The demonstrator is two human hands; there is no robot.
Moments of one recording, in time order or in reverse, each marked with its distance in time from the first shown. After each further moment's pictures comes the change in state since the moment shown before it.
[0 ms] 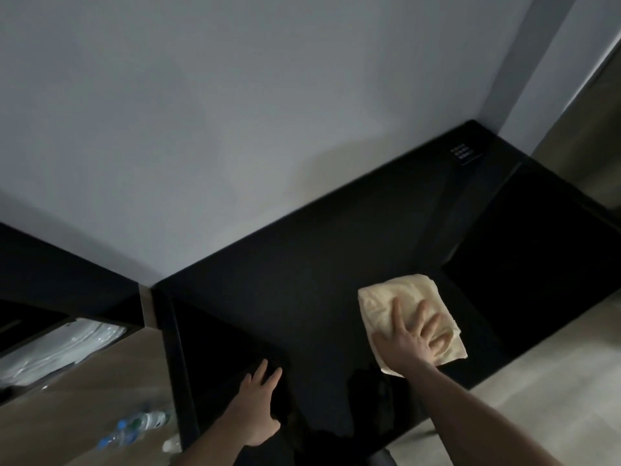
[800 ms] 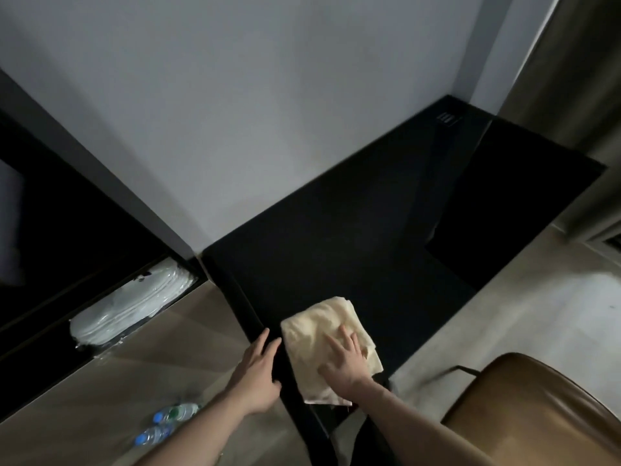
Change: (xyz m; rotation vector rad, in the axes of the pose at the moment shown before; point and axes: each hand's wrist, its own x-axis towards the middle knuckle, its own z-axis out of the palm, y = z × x) left_hand -0.090 -0.192 0.055 -0.020 0.255 0.259; right_hand -0.230 -0.145 0.223 0.343 -0.109 -0.207
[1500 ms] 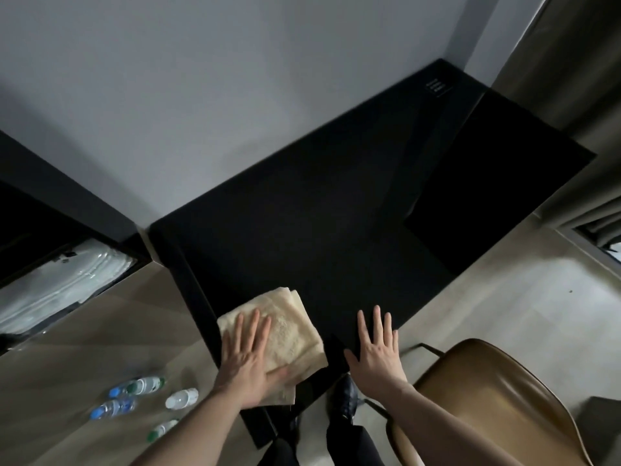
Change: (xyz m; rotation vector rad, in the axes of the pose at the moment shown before) left_hand 0.067 0.036 0.070 0.269 0.018 0.020; right_hand 0.024 0.116 -0.065 -0.405 0.167 0.034
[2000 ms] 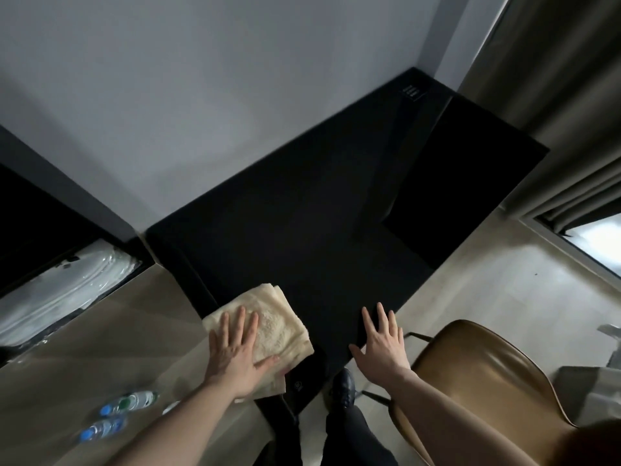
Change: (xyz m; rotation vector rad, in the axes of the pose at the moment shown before) left_hand -0.017 -0.044 -0.016 0.048 -0.091 -0.030; right_hand -0.029 -0.019 0.011 0.005 0.032 0.131
